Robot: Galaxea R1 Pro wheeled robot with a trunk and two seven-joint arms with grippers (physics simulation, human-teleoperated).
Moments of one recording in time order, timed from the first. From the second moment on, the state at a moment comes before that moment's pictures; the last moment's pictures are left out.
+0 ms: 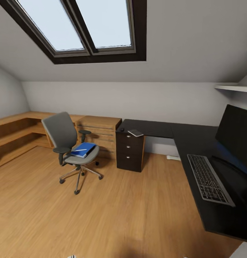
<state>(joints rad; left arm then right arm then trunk) -0.02 0.03 -0.07 -0.80 0.49 0.15 0.15 -0.07 0.05 0.28 -0.49 -0.42 -0.55 -0.14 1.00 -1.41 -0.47</state>
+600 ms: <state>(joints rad) -0.02 0.03 -0.08 -0.75 0.49 0.15 0.15 -0.19 0.05 0.28 -0.30 -0.43 -0.55 -0.14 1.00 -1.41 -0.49</state>
